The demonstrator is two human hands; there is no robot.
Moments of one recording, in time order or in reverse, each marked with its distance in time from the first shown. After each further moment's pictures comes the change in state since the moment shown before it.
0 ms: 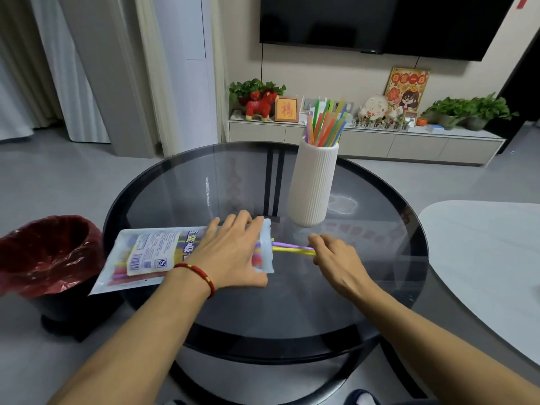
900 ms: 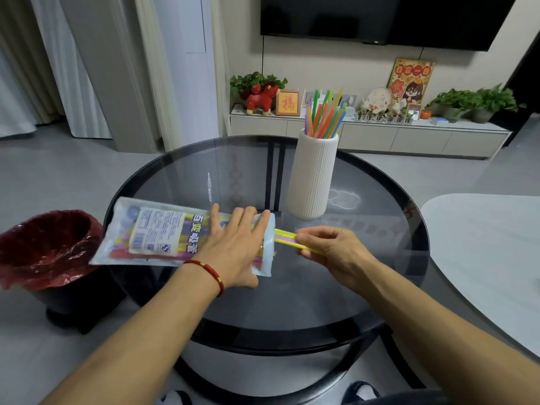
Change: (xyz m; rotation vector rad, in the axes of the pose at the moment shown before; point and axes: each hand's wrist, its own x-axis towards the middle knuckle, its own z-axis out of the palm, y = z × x) left_hand 0.002 0.007 0.018 0.231 -0.019 -0.006; right_hand 0.005 -0.007 -0.005 0.912 -0.219 0.209
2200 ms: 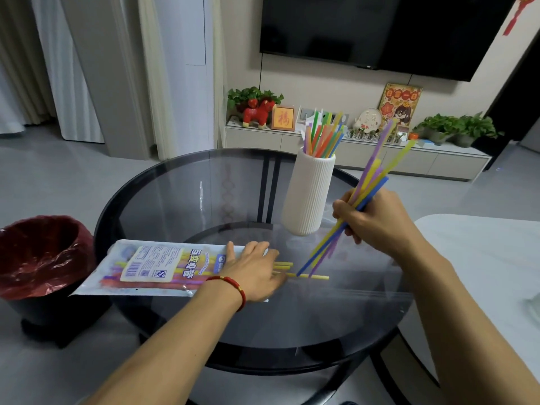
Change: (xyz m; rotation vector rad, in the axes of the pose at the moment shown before) left_hand 0.022 0.032 0.011 -0.473 -0.245 -0.075; right_hand -0.021 -0.101 -0.029 -1.041 0.193 -0.643
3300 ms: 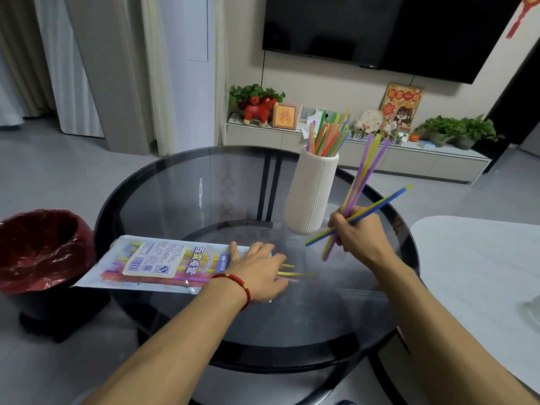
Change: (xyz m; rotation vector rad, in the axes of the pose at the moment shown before) left_hand 0.004 -0.001 0.006 0.049 -0.038 0.052; right_hand 0.007 0.034 0.052 0.145 0.070 0.220
